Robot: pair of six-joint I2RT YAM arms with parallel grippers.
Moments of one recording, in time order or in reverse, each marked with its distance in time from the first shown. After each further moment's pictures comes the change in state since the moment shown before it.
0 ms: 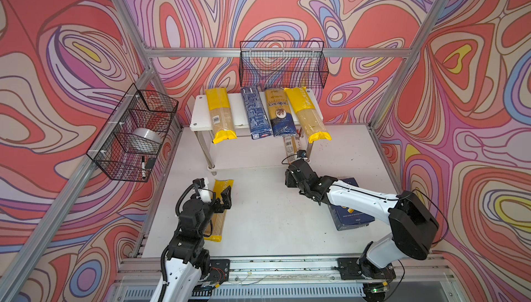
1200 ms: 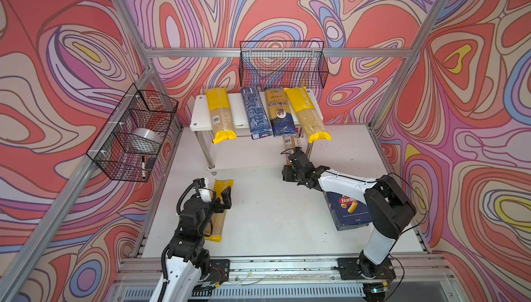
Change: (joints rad) left arm 0.000 0.023 0.000 0.000 -0.008 -0.006; right arm -0.123 0.196 0.107 0.013 -0.220 -0.026
